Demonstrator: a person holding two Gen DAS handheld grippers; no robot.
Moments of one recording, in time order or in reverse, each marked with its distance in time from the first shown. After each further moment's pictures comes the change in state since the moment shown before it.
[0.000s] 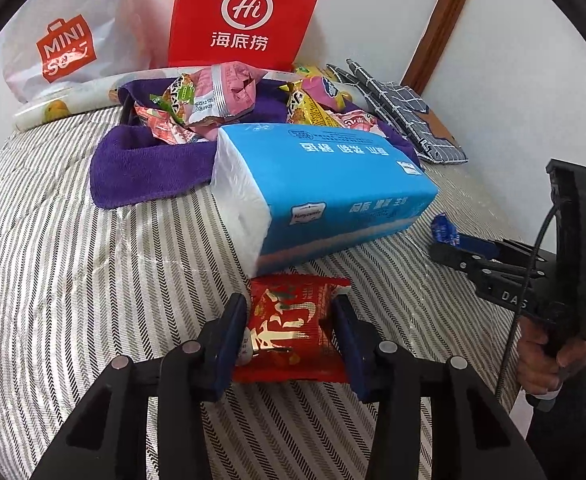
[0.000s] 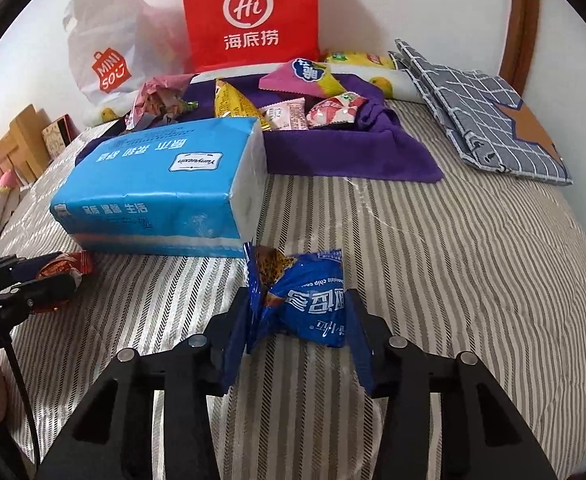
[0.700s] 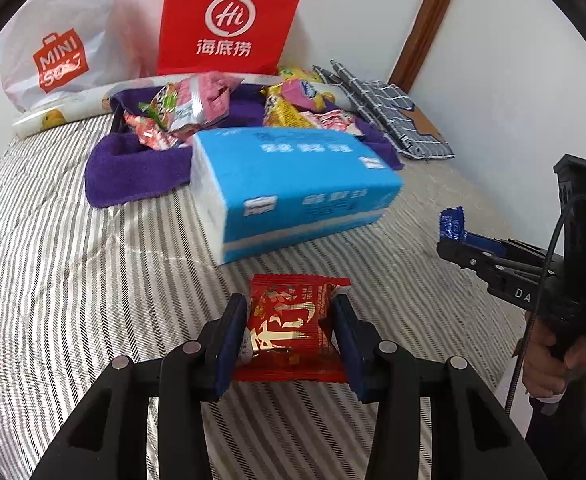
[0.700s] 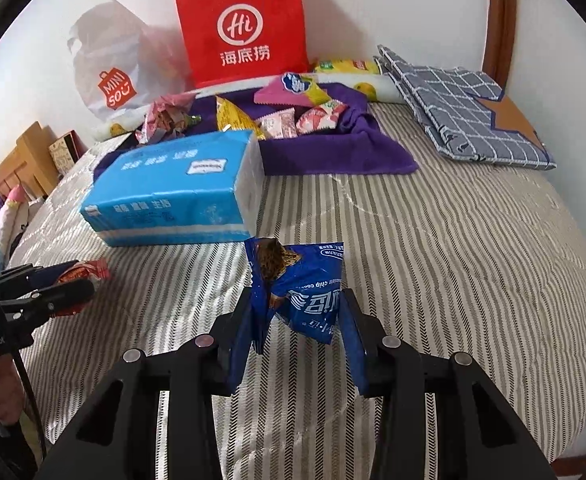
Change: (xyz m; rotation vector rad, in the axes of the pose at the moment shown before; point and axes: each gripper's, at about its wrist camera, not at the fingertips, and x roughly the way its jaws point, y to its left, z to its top) left arm -0.020 -0.023 -0.005 0.019 -0.004 -0.013; right arm -0.039 -0.008 -0.010 0.037 -0.035 0.027
